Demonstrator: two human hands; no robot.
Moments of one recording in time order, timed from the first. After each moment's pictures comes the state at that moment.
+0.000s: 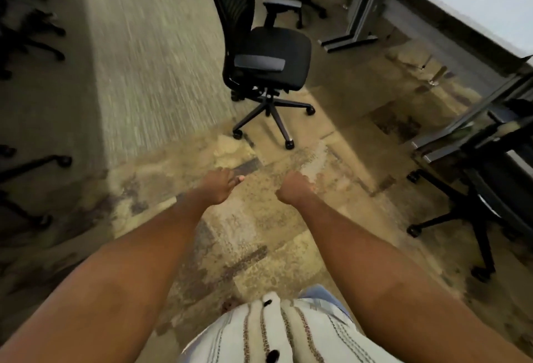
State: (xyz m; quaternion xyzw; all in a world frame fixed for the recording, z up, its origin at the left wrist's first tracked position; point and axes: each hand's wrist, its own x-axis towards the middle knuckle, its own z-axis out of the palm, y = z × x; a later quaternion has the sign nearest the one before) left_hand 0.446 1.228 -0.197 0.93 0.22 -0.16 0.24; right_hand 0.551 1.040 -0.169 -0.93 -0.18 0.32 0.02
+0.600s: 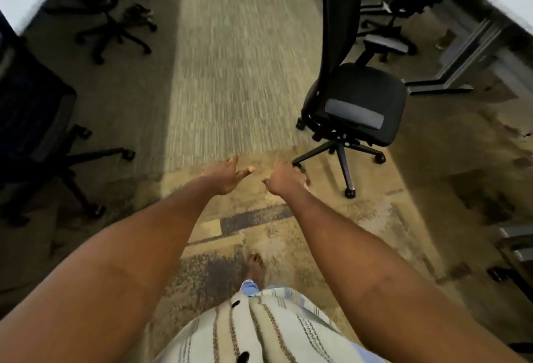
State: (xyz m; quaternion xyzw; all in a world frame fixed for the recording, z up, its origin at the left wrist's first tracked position) left_hand 0.486 1.521 -0.186 0.91 0.32 -0.13 0.24; right_hand 0.603 1.398 -0.175 -0.92 -0.31 0.24 0.02
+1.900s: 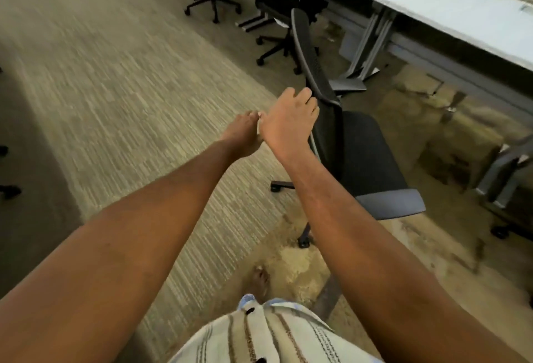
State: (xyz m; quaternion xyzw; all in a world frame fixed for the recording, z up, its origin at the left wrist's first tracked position) left_hand 0.999 1.994 -0.091 0.99 -0.02 -0.02 0.16; right_hand 0.978 1.886 -0.019 -0.98 0.00 -0.13 0.15
